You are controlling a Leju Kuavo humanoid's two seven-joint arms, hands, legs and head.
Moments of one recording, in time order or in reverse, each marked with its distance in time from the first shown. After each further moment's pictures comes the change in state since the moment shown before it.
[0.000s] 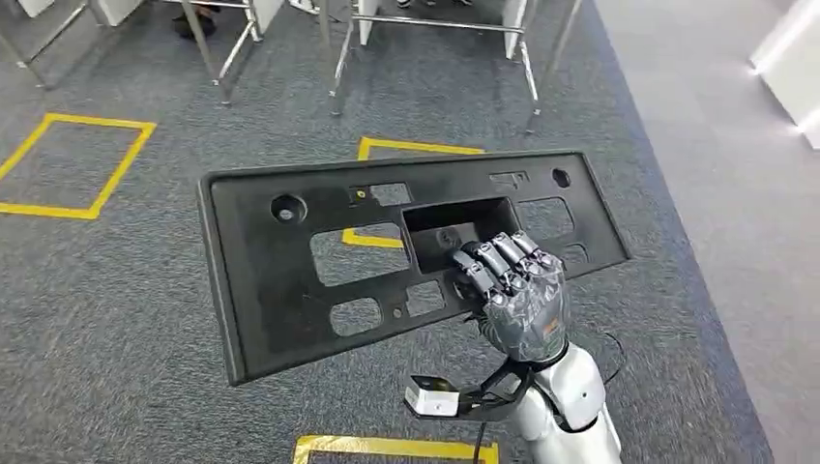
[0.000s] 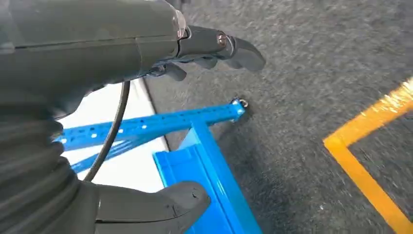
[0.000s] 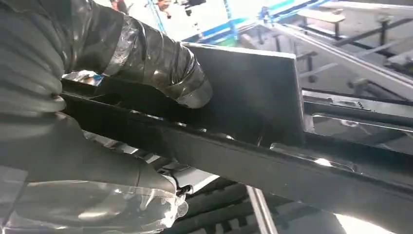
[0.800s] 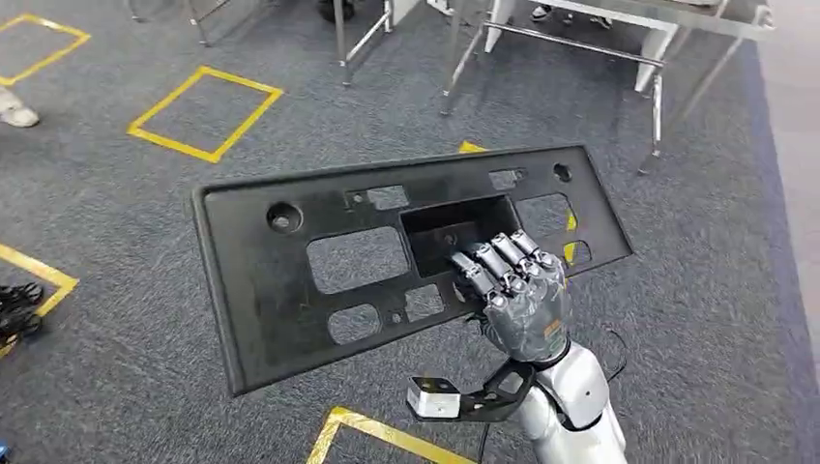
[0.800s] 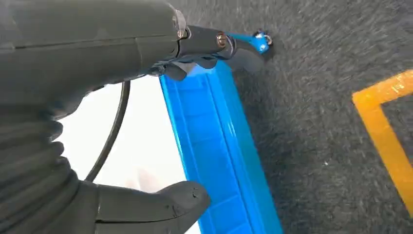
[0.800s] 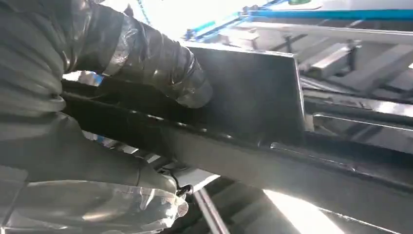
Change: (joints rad) left arm 0.003 0.003 0.001 0.000 -0.001 -0.018 0.008; right arm -0.005 -0.024 0.010 -0.010 0.005 0.000 0.000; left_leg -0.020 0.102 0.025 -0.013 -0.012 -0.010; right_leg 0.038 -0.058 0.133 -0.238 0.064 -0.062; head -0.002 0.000
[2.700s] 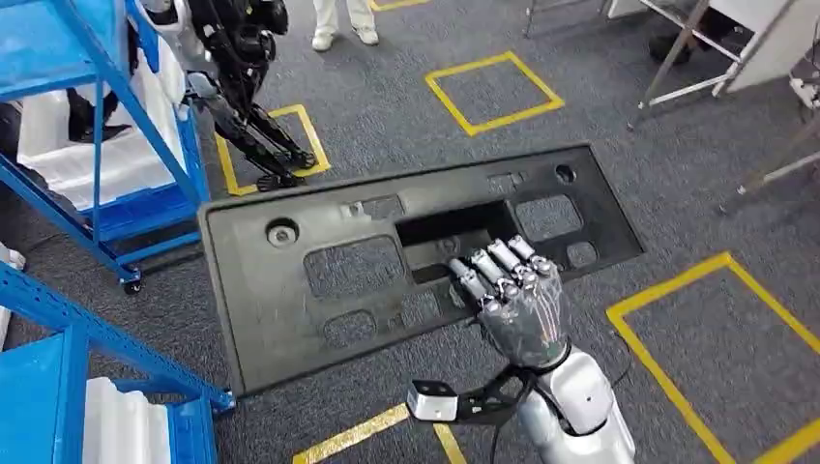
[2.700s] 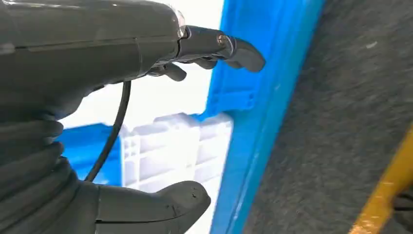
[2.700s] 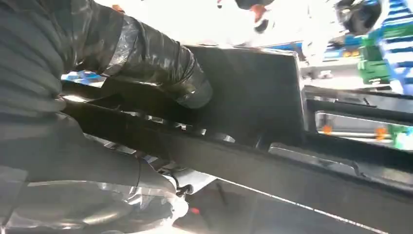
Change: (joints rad) left arm 0.033 -0.043 -0.001 0.000 -0.008 0.066 -0.027; right arm 0.008 -0.033 0.021 -0.018 0.078 0.000 0.045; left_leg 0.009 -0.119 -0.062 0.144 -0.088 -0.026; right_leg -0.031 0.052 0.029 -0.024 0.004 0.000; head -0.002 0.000
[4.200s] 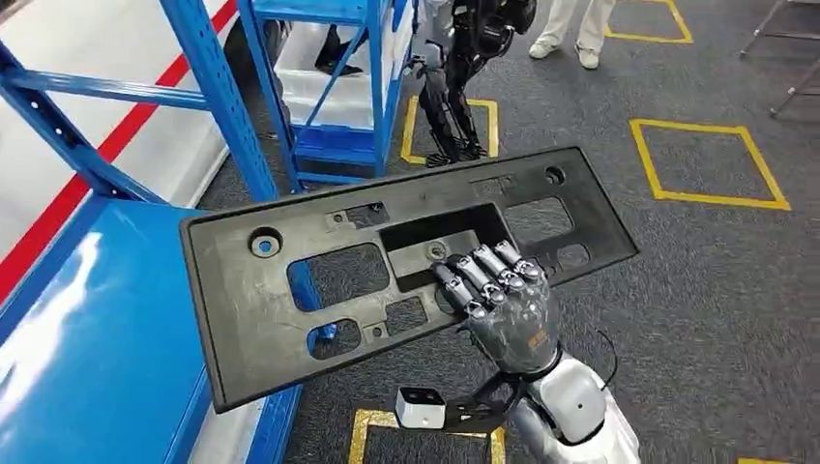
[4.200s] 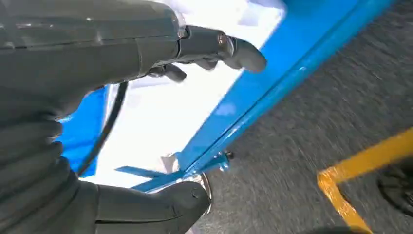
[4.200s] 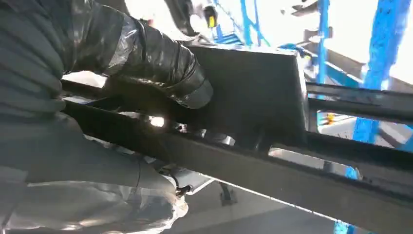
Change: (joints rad) left arm 0.012 -0.002 0.000 0.000 0.016 0.013 -0.027; right arm -0.027 -0.116 0.145 -0.024 0.068 0.000 0.227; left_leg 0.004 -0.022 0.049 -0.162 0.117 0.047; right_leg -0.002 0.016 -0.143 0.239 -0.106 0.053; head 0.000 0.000
